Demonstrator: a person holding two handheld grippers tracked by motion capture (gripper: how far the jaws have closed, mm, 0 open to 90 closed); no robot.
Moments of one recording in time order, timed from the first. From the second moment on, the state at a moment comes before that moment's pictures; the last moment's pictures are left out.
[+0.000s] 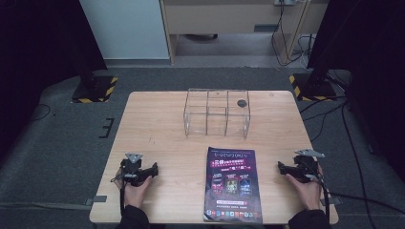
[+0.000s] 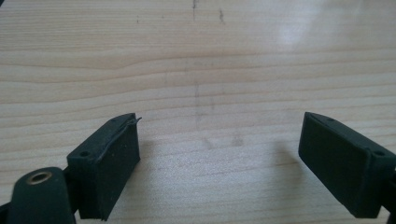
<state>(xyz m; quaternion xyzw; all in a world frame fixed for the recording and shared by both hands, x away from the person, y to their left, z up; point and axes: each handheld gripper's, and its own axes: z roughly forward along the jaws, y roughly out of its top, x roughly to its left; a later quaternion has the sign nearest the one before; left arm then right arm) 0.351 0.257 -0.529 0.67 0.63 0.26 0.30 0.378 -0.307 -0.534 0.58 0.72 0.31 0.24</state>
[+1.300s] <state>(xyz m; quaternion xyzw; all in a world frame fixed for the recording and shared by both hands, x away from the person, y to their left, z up) 0.322 0.194 -0.482 0.68 0.55 0.25 0.42 0.351 -0.281 -0.482 0.55 0.69 0.39 0.27</state>
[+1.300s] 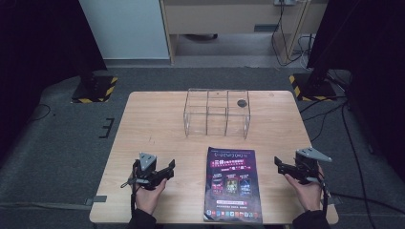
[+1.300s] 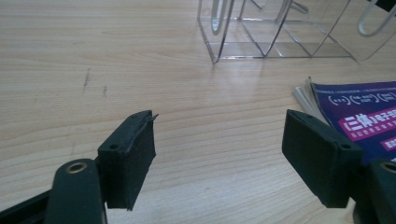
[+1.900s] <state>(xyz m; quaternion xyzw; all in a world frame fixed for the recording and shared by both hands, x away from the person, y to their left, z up) 0.327 0.168 -0.471 0.69 0.53 0.25 0.43 0.353 -0.266 -0.468 0.53 0.69 0.41 0.27</state>
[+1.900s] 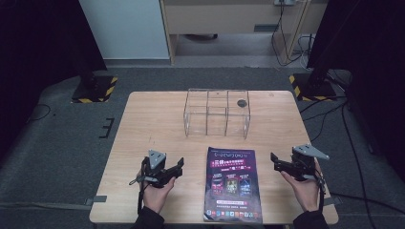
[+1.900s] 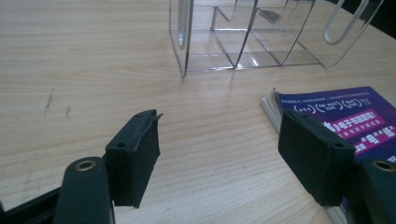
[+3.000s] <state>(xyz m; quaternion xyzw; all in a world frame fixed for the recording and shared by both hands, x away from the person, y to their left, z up) 0.334 0.106 -0.488 0.73 0.50 0.21 0.42 0.350 -0.240 -0.484 0.50 0.72 0.41 0.25</state>
